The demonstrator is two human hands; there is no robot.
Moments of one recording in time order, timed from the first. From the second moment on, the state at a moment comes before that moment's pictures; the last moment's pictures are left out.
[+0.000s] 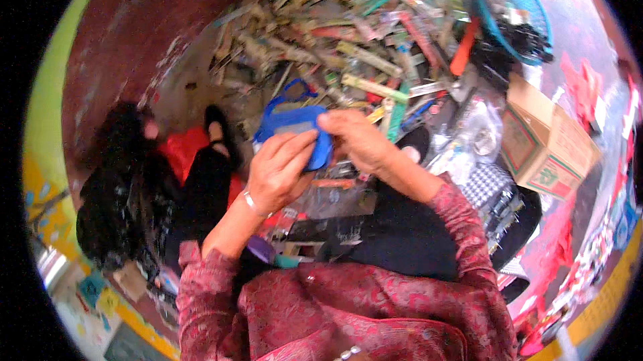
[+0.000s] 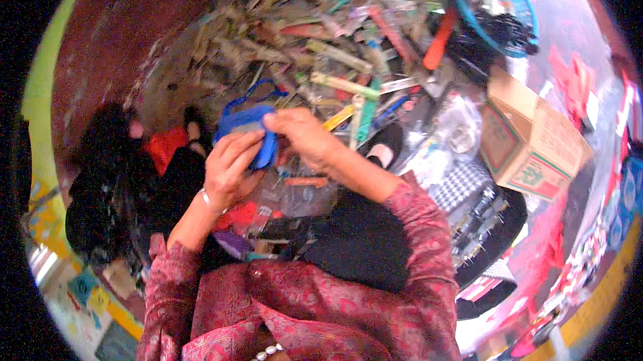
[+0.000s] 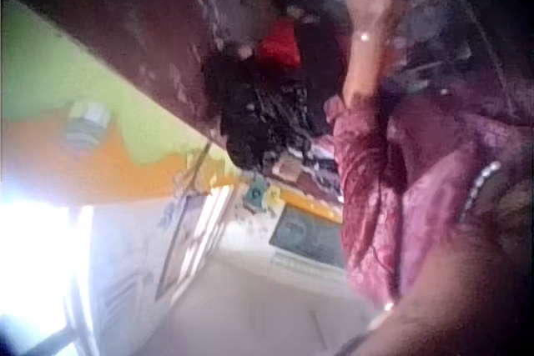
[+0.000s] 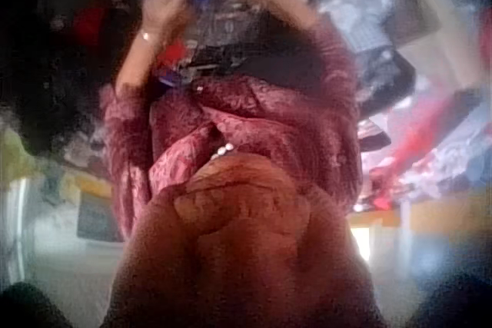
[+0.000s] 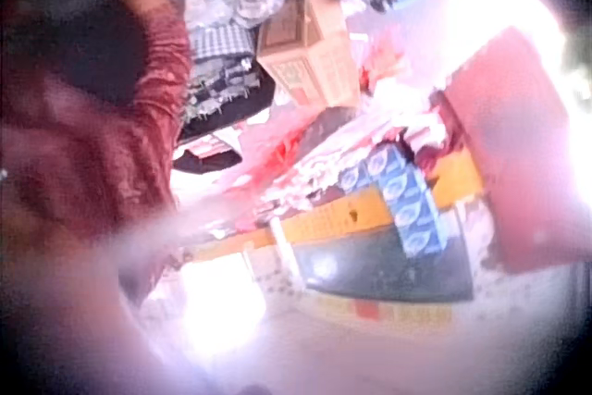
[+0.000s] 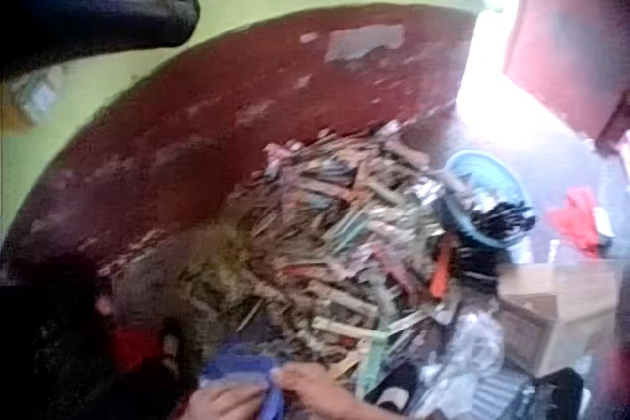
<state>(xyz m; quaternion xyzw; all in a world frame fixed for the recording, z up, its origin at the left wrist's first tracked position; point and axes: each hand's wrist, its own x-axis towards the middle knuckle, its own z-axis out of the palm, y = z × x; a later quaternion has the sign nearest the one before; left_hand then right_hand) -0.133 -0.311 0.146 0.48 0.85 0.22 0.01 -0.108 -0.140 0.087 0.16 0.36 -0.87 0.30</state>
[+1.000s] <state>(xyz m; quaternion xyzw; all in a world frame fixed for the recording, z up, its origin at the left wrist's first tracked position) -0.150 -0.314 0.150 0.08 0.70 0.63 0.32 -0.113 -0.139 0.095 0.10 0.46 -0.84 0.26</state>
